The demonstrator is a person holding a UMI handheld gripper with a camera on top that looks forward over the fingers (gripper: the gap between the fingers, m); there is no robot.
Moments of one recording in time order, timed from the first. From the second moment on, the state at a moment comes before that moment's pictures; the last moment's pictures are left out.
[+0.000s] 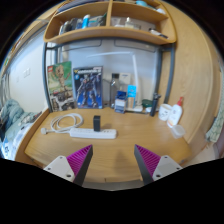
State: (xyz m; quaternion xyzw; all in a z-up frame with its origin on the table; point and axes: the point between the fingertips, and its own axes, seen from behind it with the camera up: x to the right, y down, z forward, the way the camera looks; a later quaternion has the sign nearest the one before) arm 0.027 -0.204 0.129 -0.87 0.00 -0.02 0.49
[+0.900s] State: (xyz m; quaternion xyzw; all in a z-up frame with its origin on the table) arm -0.037 0.047 0.116 -0.85 -0.03 0.05 0.53
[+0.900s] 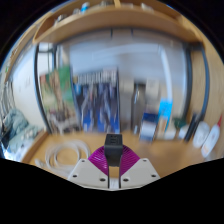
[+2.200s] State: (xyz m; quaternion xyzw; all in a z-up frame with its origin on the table) arm 0.182 -0.031 -0.007 -0.96 0.03 -0.01 0.27
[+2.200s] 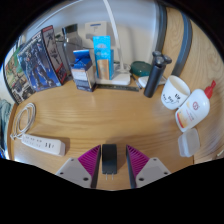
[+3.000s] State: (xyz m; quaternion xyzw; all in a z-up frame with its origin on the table) arm 0.036 -0.159 0.246 -0.84 0.01 0.05 0.54
